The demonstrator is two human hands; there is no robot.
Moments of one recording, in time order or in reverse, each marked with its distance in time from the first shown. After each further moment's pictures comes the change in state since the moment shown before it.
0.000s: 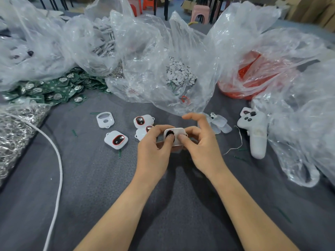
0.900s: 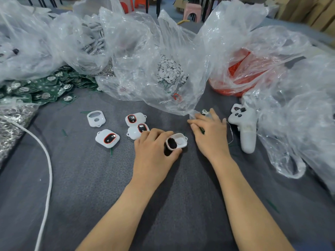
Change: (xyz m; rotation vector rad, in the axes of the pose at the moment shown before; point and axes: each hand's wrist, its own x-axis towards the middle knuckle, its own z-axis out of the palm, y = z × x) left_hand -0.010 -0.004 0.007 0.764 -0.087 0.227; right_hand 0.027 0.032 -0.039 -0.872 0.091 0.049
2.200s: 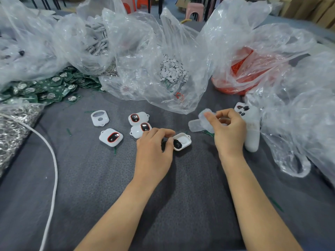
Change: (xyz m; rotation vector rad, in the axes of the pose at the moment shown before) left_hand 0.001 0.000 -0.003 -0.229 0.051 -0.063; right_hand -0.003 0.002 -0.013 0.699 0.400 0.278
